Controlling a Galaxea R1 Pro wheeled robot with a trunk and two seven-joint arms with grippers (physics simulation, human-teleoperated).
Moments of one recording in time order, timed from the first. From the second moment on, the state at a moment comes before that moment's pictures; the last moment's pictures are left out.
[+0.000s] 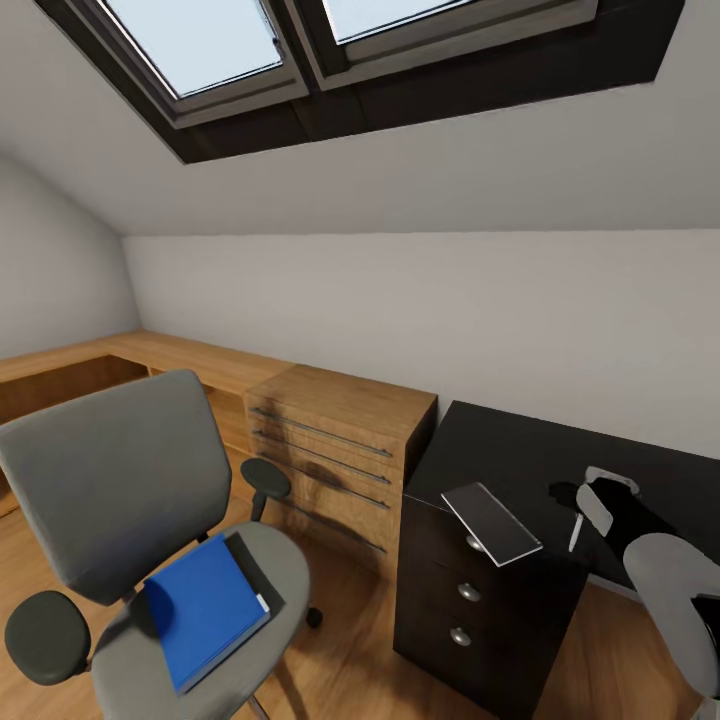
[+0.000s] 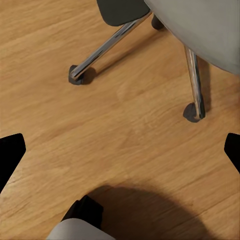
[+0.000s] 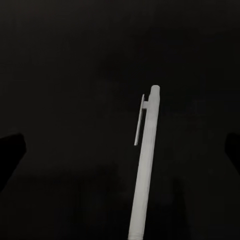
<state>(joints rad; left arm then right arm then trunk) 0.11 0.05 0.19 -1.02 0.50 0.35 0.25 -0.96 -0.30 -0.10 -0.32 -0.30 0.38 -0.23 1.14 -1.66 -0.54</state>
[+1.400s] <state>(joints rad) 0.11 0.04 0.19 -1.02 0.50 0.35 0.26 -0.77 -0.14 -0.10 -0.90 -0.34 0.67 -0.46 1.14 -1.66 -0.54</state>
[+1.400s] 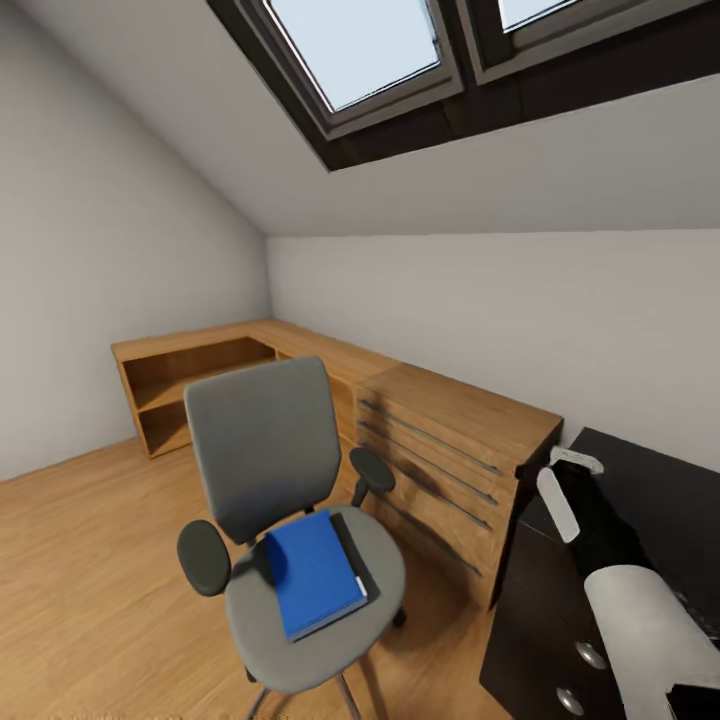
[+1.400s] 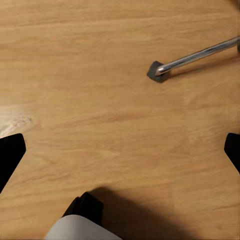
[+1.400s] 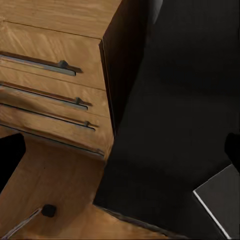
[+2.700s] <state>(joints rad) 0.11 0.05 0.14 -1.02 0.49 0.35 0.25 -0.47 0.15 0.16 -1.14 -0.33 0.55 -0.65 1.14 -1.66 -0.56</state>
